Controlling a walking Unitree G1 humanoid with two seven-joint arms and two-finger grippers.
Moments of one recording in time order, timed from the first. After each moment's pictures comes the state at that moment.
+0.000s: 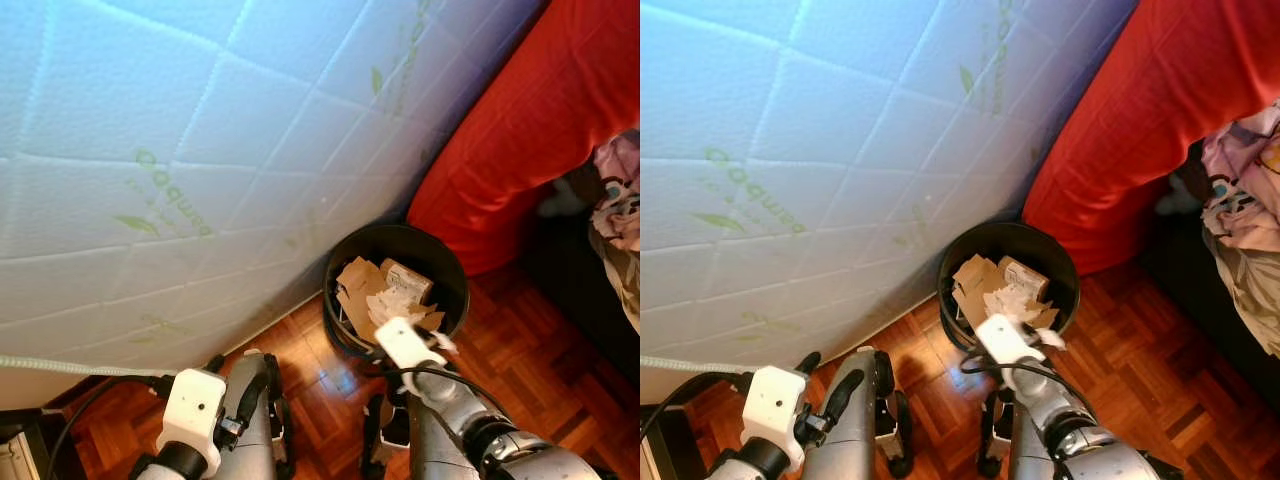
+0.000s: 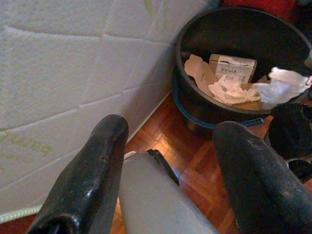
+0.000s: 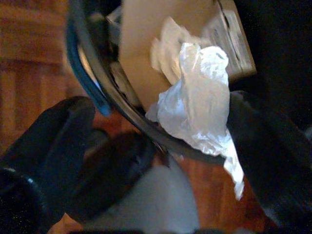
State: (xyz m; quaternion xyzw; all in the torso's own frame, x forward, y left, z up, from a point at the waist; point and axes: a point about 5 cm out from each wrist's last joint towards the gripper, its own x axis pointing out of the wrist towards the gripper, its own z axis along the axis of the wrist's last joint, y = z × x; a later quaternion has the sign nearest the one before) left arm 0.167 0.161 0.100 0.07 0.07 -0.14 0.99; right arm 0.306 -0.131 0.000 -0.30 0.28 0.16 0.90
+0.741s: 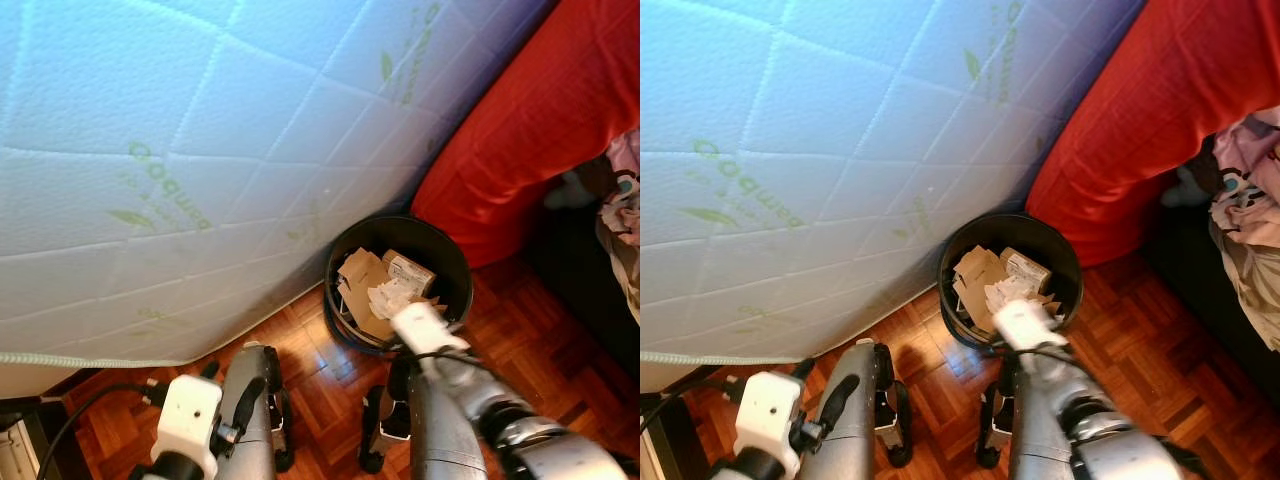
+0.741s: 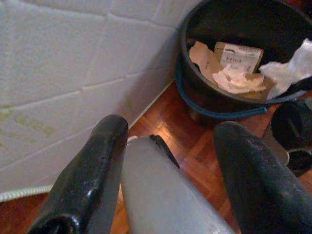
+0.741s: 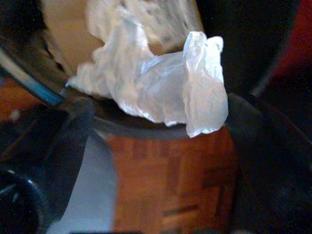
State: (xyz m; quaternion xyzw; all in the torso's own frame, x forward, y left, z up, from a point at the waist) left arm 0.157 0.162 0.101 0.07 0.08 -0.12 0.99; right arm 0.319 -0.175 0.014 -0.35 0.29 0.06 0.89
